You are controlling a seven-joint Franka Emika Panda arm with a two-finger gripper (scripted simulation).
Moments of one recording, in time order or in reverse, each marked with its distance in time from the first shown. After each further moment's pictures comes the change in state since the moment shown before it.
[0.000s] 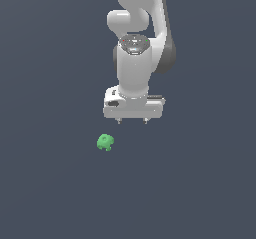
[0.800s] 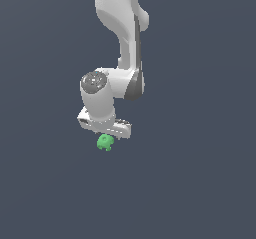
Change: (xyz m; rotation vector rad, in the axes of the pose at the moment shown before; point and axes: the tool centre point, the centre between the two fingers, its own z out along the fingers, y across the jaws) arm 0.009 0.105 0.085 -0.013 -0.039 0.248
